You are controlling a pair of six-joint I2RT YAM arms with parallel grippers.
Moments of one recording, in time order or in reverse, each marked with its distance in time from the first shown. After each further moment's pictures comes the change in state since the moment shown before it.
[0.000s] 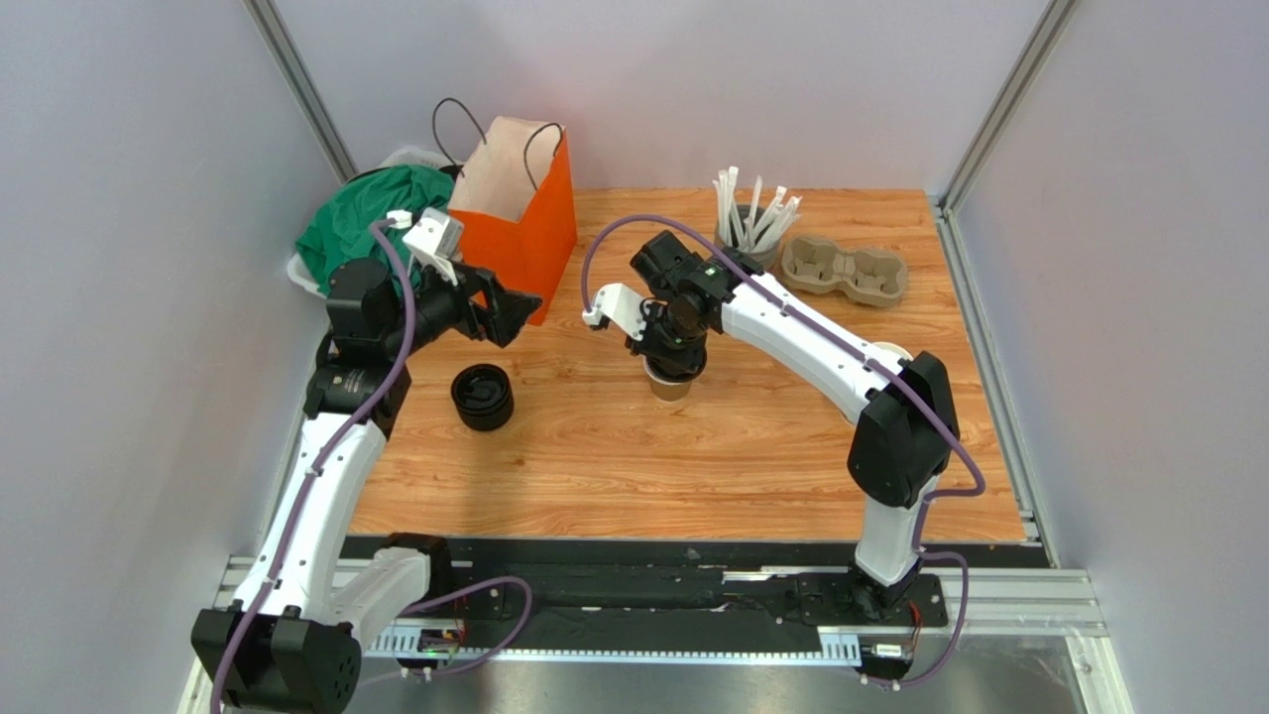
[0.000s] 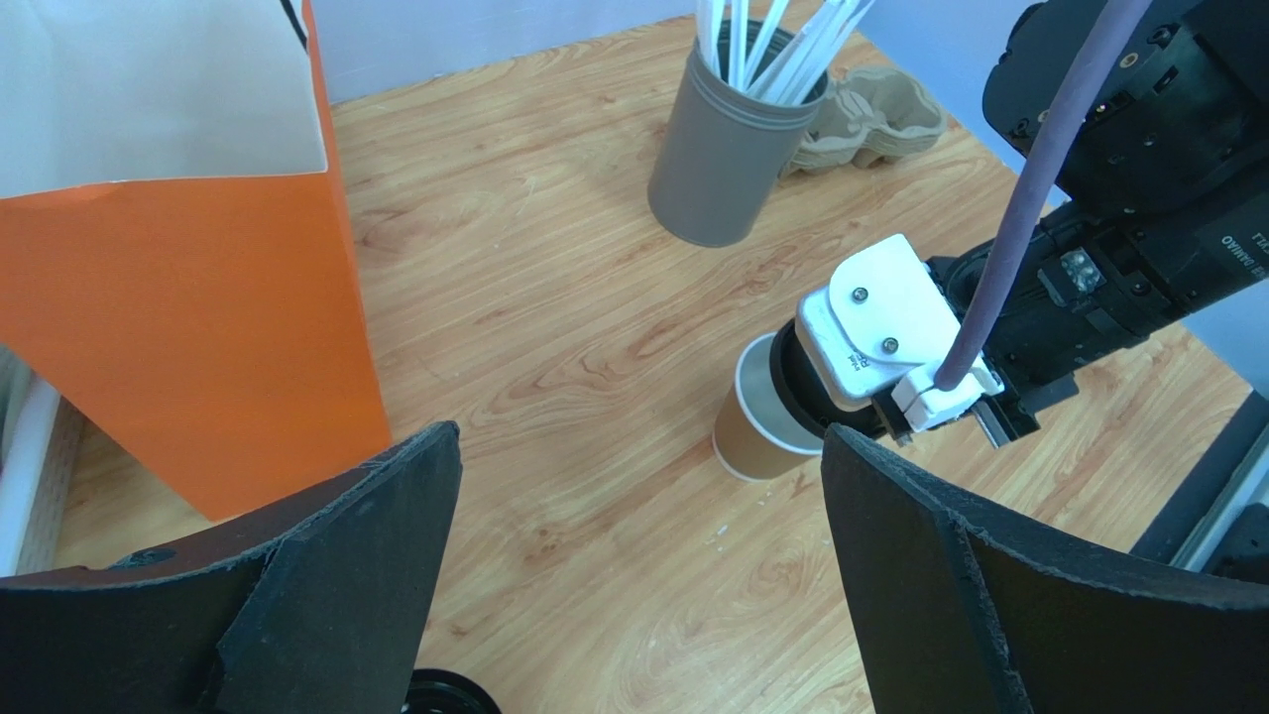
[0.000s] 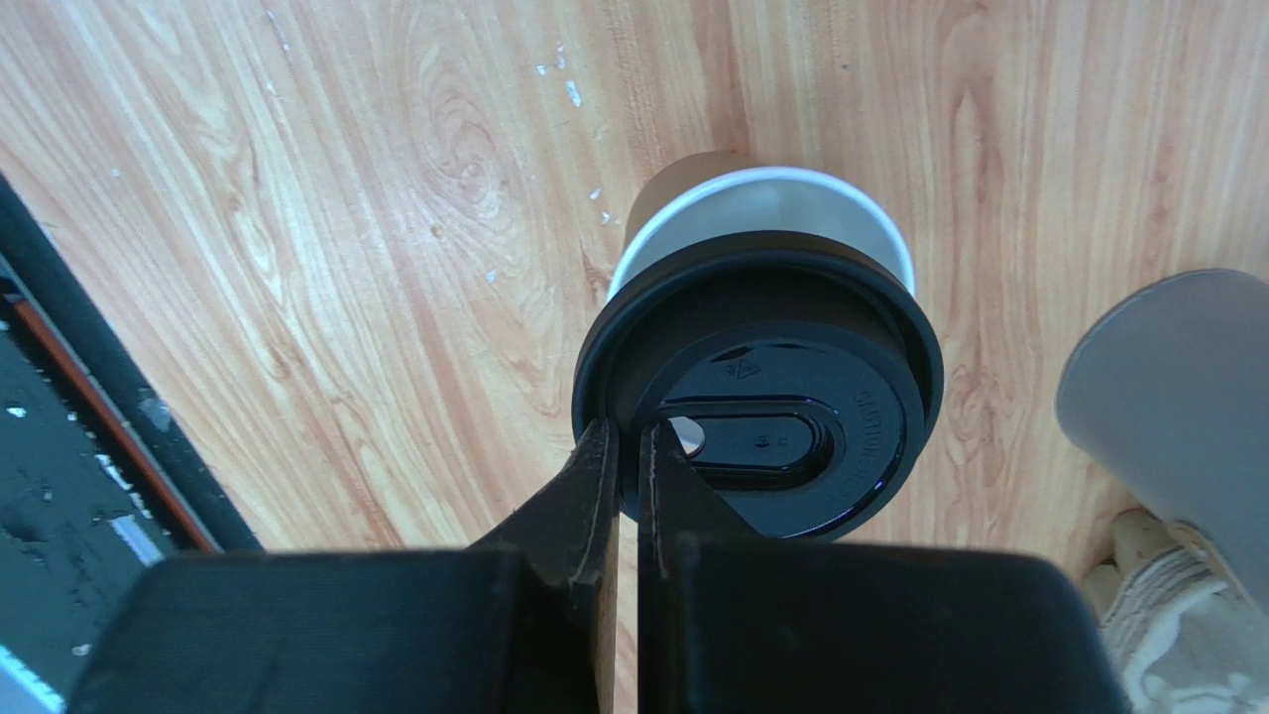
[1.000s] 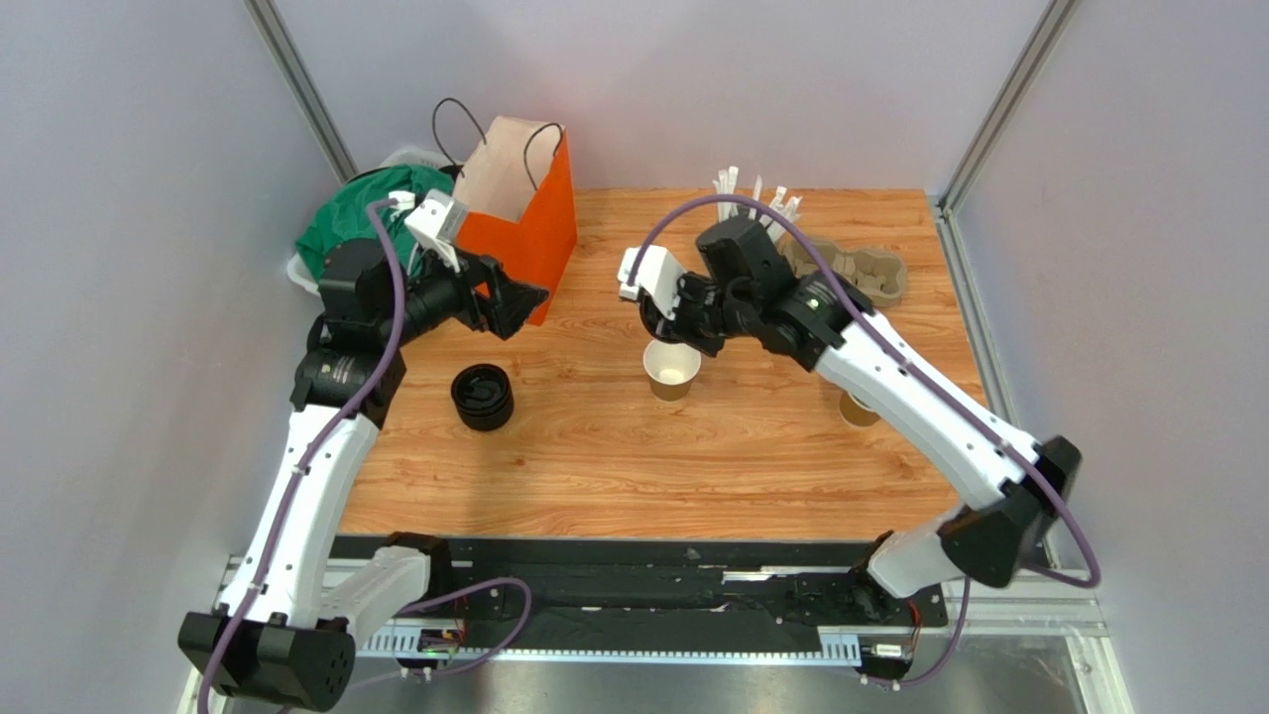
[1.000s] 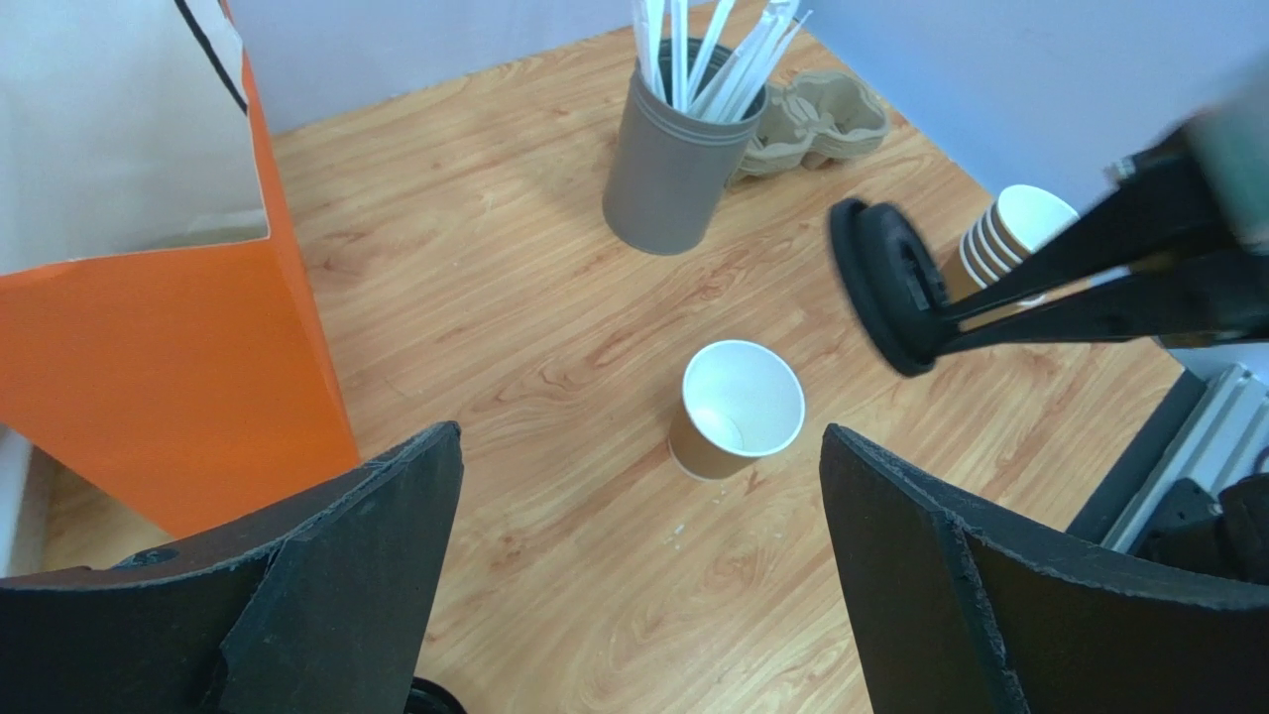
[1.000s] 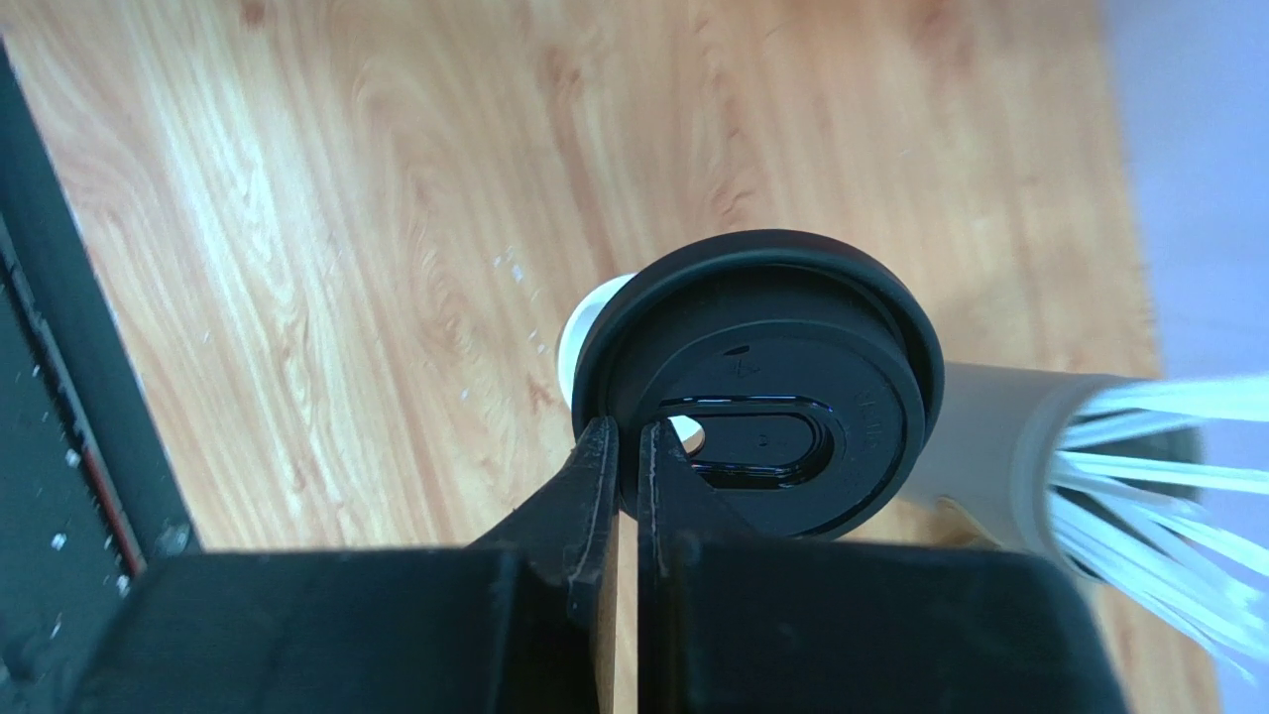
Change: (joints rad) left arm -0.049 0.044 0.161 -0.143 0.000 -0.006; right arm 0.023 -0.425 -0.180 0.277 -0.035 0.035
